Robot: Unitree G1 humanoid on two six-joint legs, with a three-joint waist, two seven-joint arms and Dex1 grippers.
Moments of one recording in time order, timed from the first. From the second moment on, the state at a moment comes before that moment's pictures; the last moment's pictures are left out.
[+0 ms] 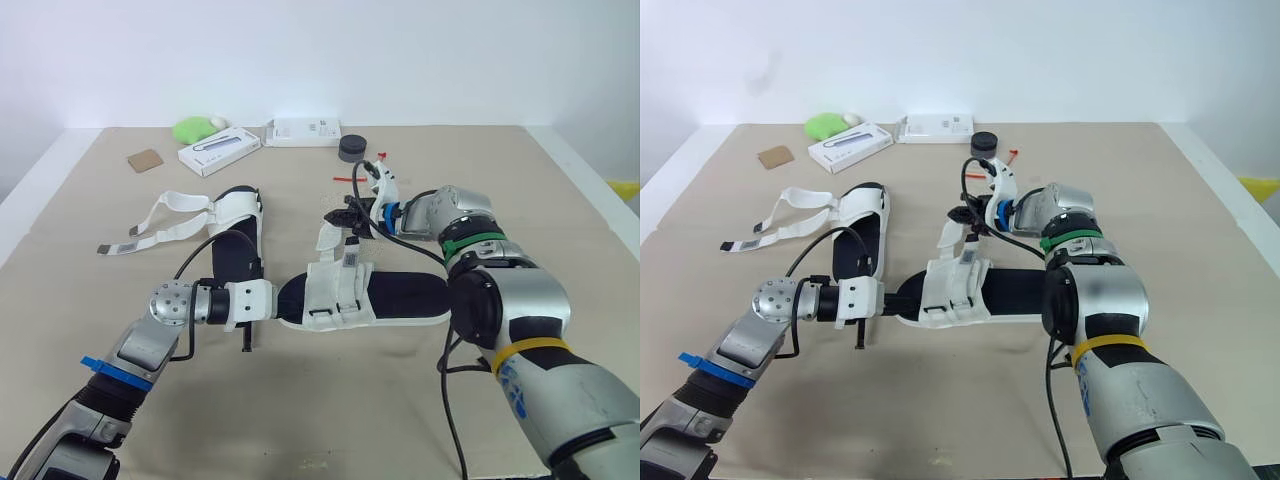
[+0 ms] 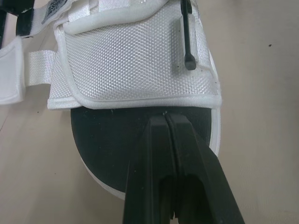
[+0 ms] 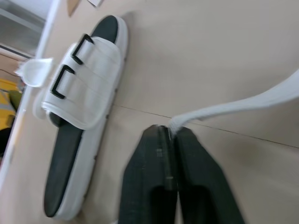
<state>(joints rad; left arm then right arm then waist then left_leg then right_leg) -0.40 0.58 -0.28 0.04 -0.07 -0.13 -1.10 -1.37 -0.26 -0.25 1.25 0.31 0.88 0.64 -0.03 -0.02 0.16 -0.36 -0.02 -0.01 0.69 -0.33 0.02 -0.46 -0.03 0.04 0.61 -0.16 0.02</state>
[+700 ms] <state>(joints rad) -0.39 0.57 -0.28 0.05 -0.05 -0.14 -1.09 -0.83 -0.45 0.23 0.46 0.01 -0.71 1.27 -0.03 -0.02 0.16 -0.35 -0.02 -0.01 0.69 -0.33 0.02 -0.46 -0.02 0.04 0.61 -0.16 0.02</state>
